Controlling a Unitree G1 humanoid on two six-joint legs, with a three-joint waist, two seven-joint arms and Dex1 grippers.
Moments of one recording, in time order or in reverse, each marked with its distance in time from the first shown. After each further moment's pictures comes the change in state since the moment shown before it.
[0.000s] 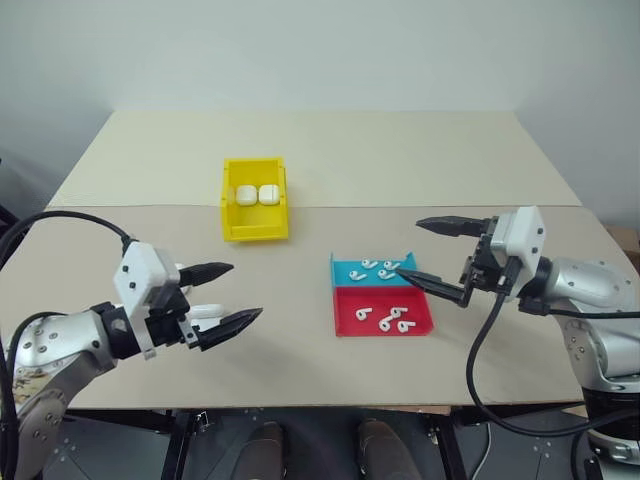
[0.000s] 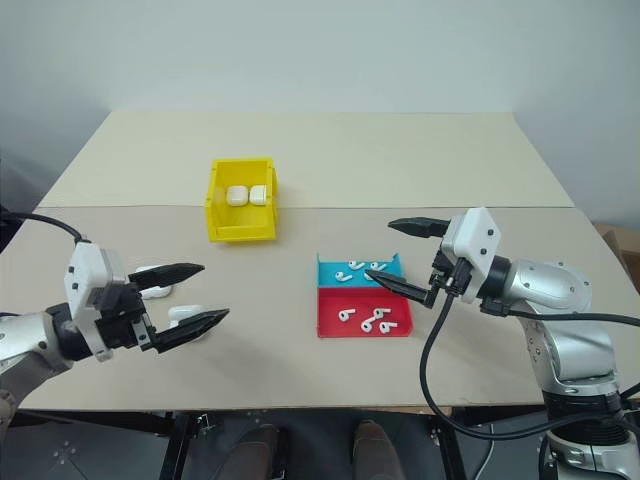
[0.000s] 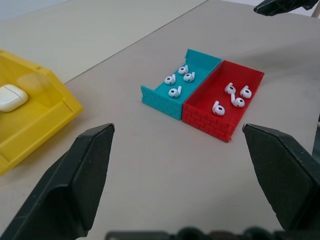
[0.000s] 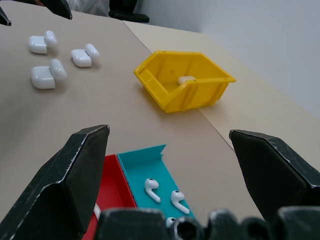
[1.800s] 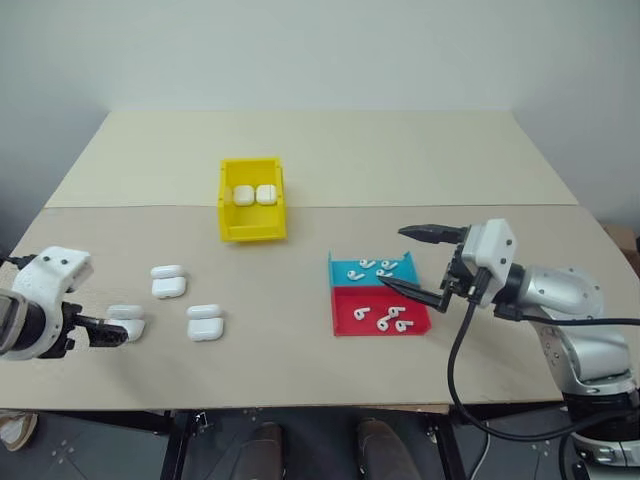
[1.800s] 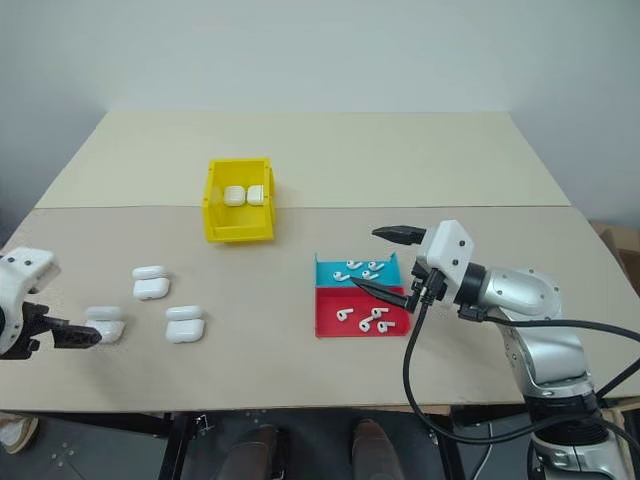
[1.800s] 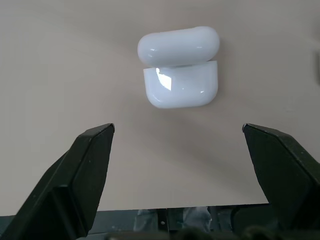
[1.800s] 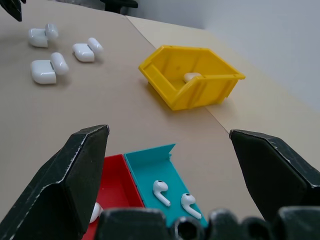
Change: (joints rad) left arm -0.242 0.544 -0.095 0.603 -0.731 0.893 1.042; right arm 0.020 0.040 0.084 -0.009 -0.057 -0.048 -0.061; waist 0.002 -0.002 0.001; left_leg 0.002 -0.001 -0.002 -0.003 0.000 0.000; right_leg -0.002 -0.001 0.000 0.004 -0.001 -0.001
